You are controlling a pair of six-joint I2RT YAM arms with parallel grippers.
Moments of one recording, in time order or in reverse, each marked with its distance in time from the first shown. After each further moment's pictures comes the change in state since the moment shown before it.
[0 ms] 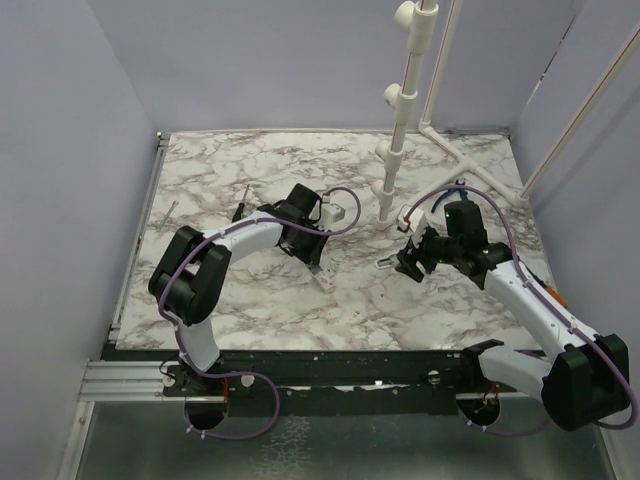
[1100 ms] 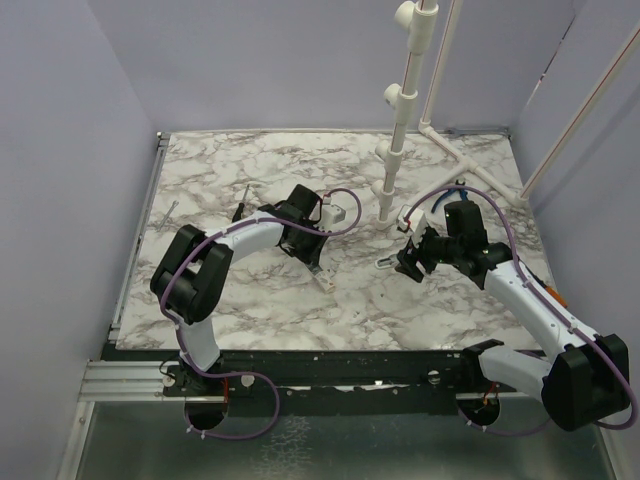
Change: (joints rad) left arm 0.000 0.013 0.001 0.001 0.009 0.009; right arm 0.000 0.000 0.000 0.000 -0.002 -0.001
